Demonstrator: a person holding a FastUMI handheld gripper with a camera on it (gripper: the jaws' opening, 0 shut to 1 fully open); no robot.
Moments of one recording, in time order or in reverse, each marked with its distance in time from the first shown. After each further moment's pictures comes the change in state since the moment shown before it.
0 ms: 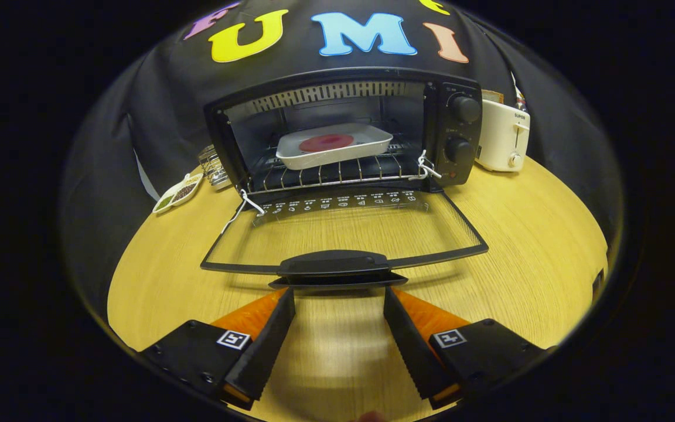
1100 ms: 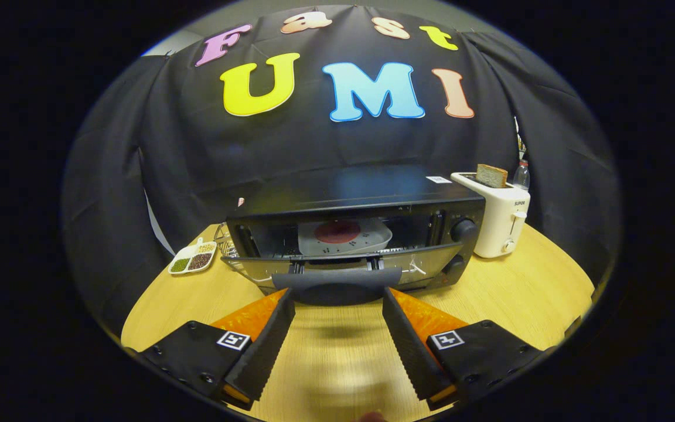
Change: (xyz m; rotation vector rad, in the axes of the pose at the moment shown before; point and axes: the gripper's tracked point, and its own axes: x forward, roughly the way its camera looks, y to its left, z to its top) arm -0.058 0.011 0.107 -0.009 -0.294 0.013
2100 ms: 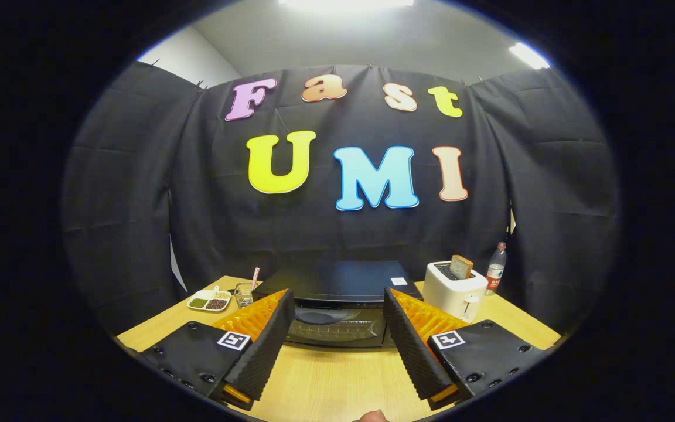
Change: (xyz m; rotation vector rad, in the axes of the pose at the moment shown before) arm -0.155 -0.051 0.103 -0.122 -0.382 0.041
